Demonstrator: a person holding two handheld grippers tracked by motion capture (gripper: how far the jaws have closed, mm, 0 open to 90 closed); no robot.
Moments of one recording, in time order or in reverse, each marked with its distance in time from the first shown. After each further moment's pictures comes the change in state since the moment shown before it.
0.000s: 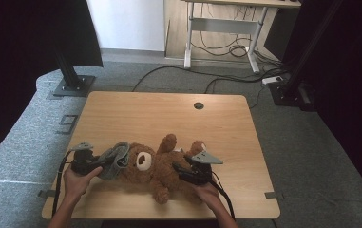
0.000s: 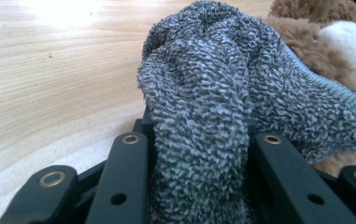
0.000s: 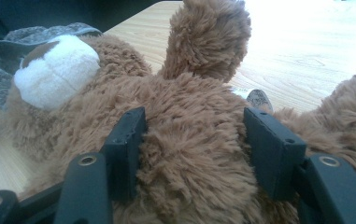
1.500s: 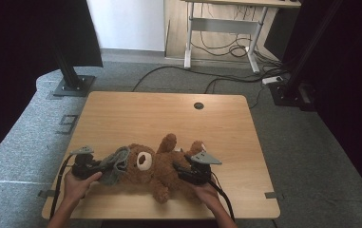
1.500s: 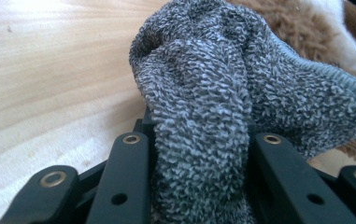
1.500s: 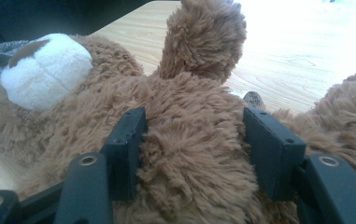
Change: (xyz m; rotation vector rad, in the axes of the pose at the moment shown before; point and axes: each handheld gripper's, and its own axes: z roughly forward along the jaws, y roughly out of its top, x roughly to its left) left arm 0.000 -0.017 0.000 0.049 -0.091 0.012; right arm 0.002 -0.001 0.002 -0.002 -0.036 -0.001
